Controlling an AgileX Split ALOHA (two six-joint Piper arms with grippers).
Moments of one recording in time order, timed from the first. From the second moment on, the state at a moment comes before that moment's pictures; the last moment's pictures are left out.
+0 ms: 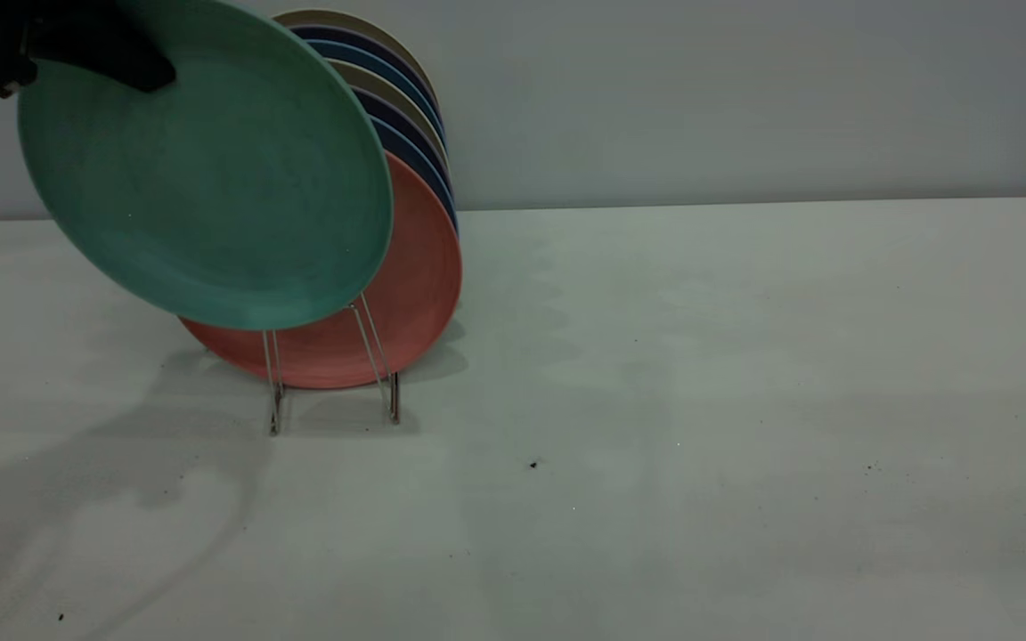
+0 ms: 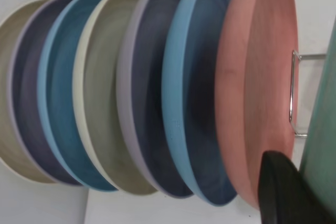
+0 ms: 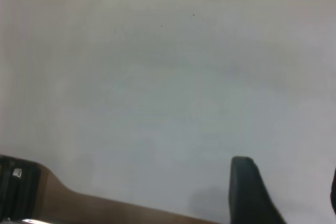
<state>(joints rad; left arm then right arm) -0.05 1.74 -1.27 -0.58 0.58 1.77 -0.14 0.48 -0.47 0.30 0.96 -0.42</state>
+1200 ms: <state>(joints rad) -0.06 1.79 -1.27 -0.64 0.49 1.84 -0.14 0.48 -0.47 0.30 0.95 -0.40</state>
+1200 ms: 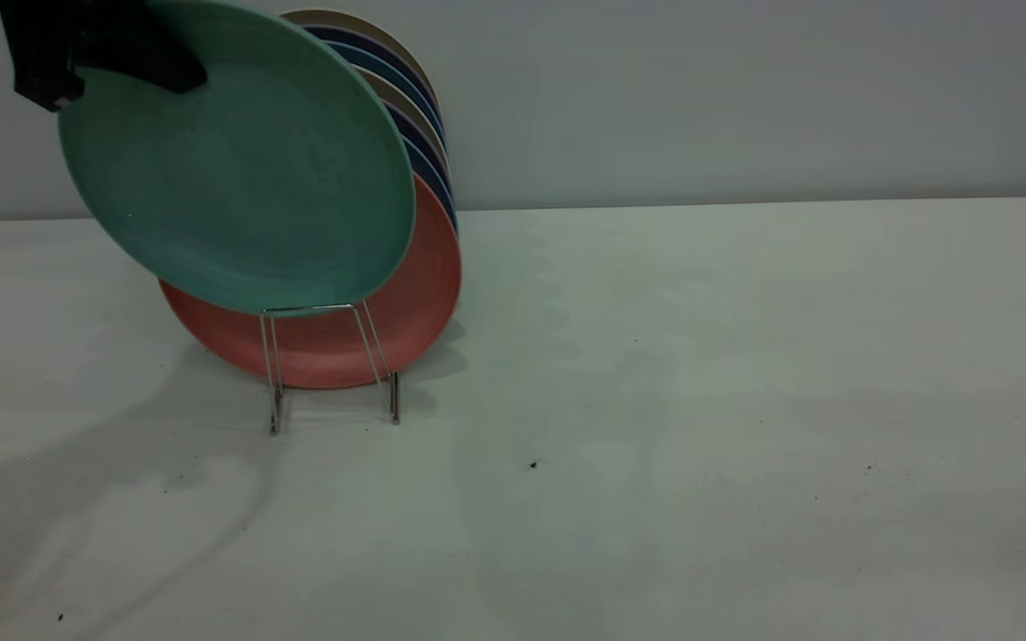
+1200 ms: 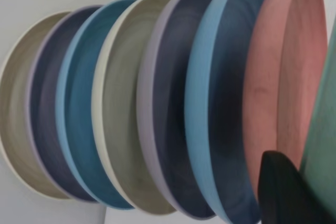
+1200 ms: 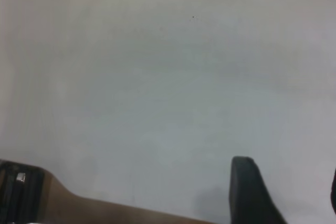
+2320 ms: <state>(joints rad) -0.06 1.86 -1.27 -0.64 0.52 1.68 -0.14 0.48 -0.47 0.30 0.95 -0.40</state>
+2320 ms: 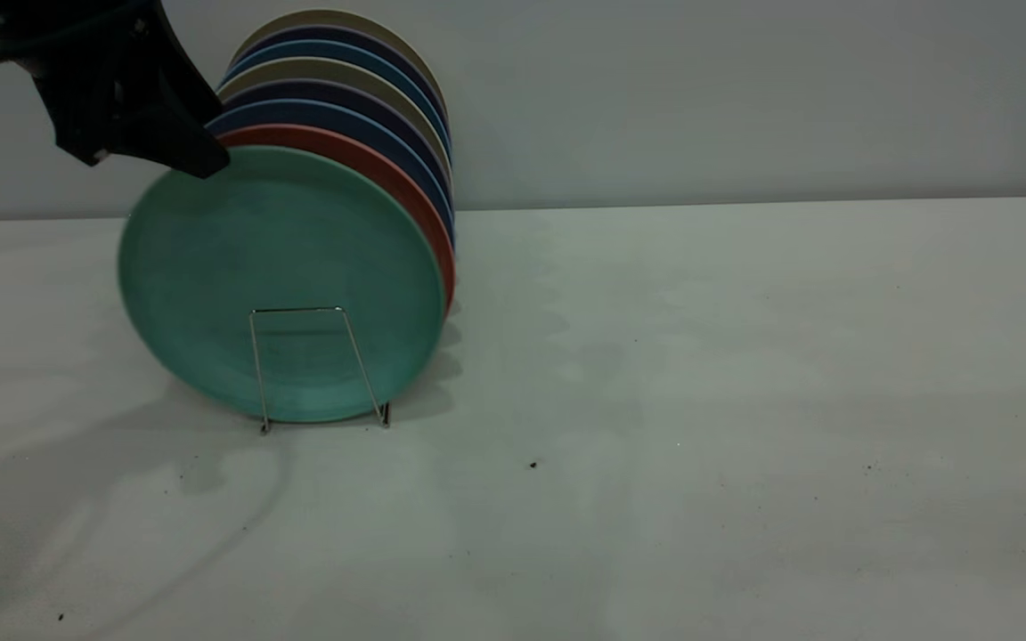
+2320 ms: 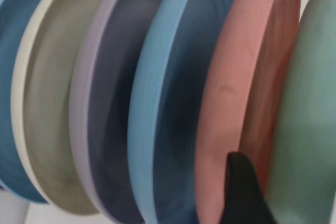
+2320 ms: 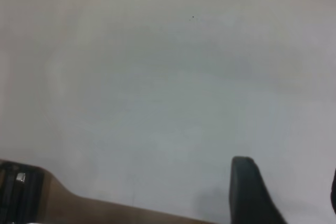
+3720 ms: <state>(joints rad) -0.06 0.85 -1.12 -0.24 1.17 0.35 0.20 0.44 -0.48 -0.06 1.12 0.03</state>
